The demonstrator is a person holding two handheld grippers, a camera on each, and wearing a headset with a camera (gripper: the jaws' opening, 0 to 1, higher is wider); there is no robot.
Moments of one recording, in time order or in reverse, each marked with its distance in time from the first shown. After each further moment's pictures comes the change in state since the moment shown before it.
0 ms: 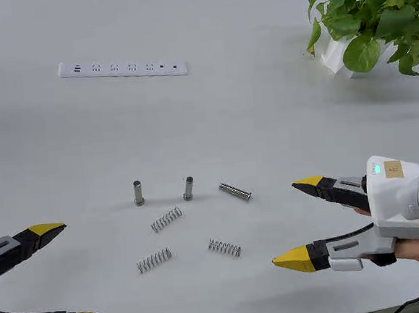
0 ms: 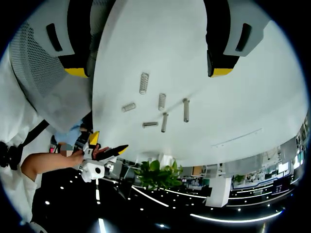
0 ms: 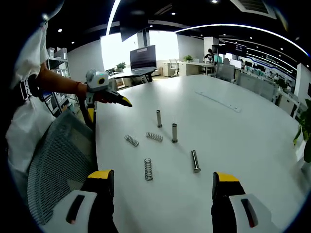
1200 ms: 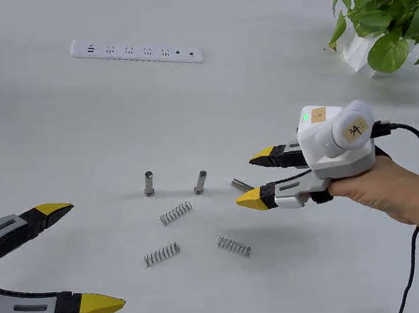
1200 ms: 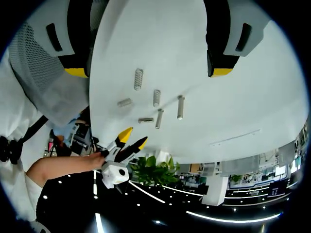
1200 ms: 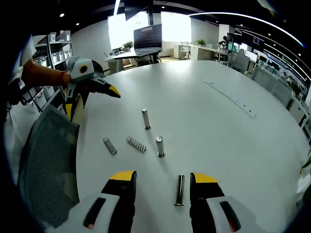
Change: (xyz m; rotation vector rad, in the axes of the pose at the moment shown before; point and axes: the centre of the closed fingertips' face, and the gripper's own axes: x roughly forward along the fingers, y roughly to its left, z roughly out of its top) left arm 0.002 0.013 0.004 -0.033 -0.042 0.007; right arm 0.080 -0.041 0.032 -0.088 0.206 0.053
